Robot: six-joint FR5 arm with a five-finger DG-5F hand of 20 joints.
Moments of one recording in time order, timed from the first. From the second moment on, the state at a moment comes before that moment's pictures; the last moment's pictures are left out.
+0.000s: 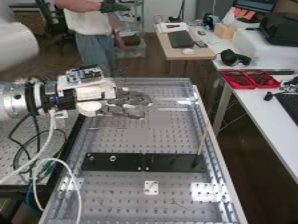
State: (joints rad) arm 1.20 -1.82 -1.95 -2.64 -2.28 -0.93
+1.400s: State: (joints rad) arm 2.05 -1.48 -2.35 -2.52 -1.21 -0.73
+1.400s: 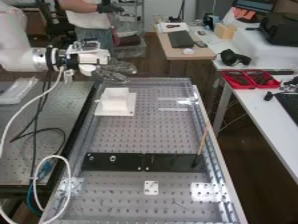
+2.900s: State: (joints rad) arm 2.13 -1.63 -2.37 -2.48 -1.08 -0.62
